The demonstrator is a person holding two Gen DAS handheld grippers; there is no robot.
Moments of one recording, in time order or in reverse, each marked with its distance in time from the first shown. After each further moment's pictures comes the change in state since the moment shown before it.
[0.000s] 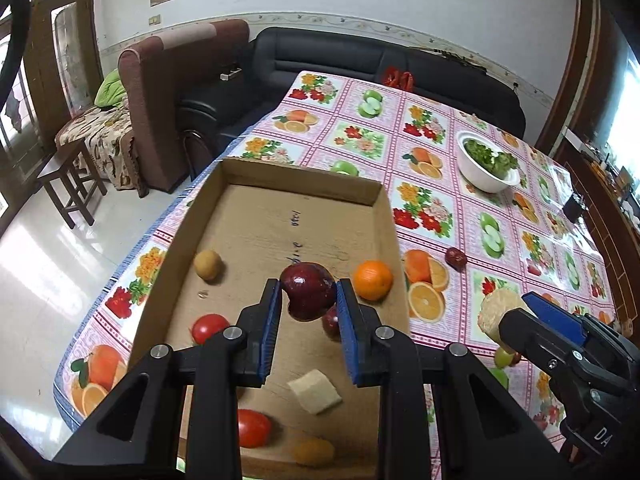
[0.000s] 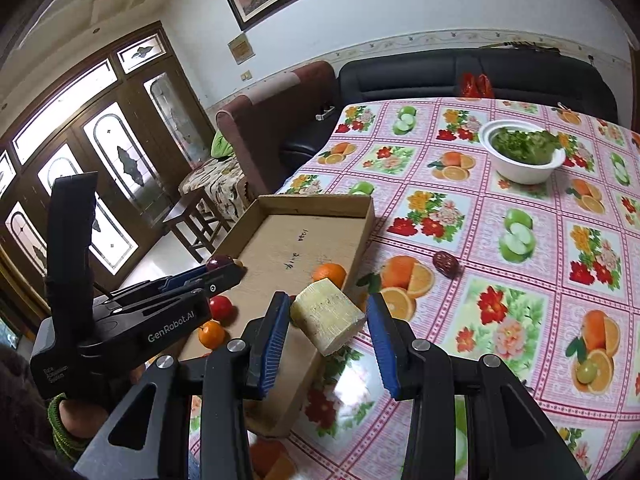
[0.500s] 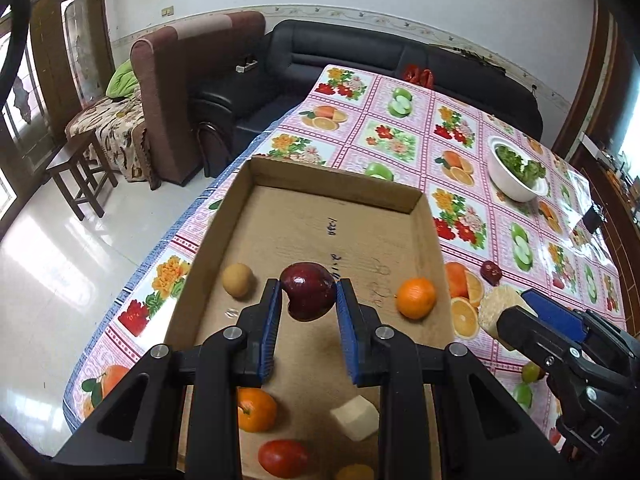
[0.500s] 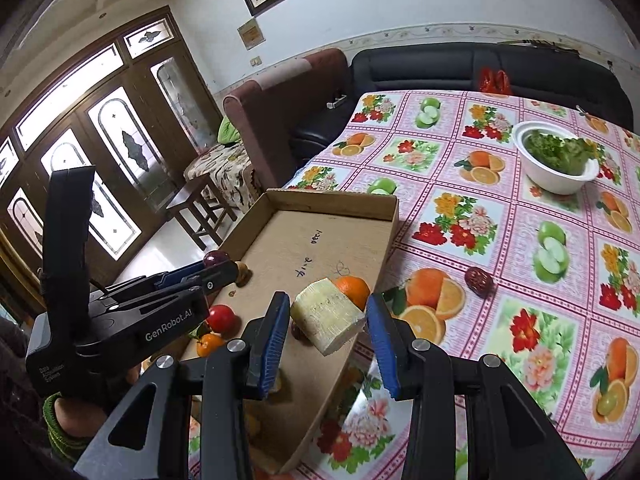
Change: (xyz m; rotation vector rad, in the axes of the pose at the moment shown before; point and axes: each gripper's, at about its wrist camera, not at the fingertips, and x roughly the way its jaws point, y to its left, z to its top) left arm 0.024 0.028 0.015 -0.029 0.027 0.041; right arm 0.043 0.016 0.016 -0.038 0.047 0.017
